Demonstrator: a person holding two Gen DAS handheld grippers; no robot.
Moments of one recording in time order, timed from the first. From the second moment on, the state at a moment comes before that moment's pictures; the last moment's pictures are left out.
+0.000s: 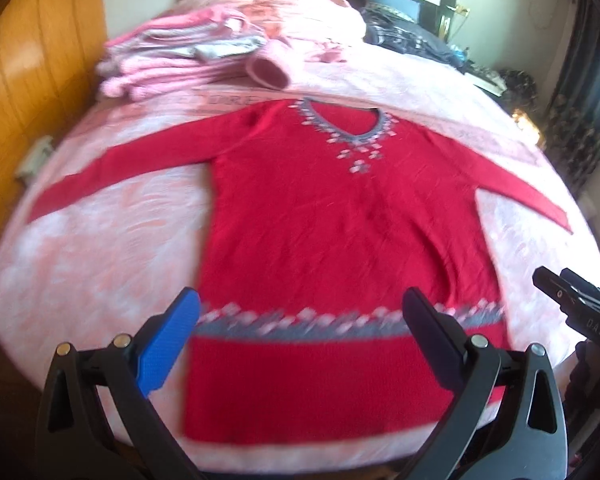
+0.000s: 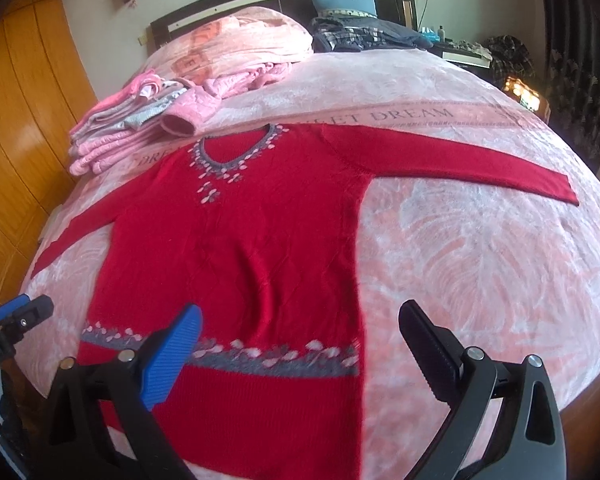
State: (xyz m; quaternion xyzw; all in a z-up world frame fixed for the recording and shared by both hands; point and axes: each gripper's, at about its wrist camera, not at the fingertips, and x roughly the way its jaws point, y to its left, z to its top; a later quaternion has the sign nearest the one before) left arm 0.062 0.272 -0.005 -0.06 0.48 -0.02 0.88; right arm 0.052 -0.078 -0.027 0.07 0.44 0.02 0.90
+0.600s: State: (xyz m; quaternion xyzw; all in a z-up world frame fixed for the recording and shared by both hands) left arm 0.287 0.110 -0.048 -0.06 0.49 -0.05 0.87; right arm 0.248 -0.468 -0.110 0.16 0.54 -0.16 0.81
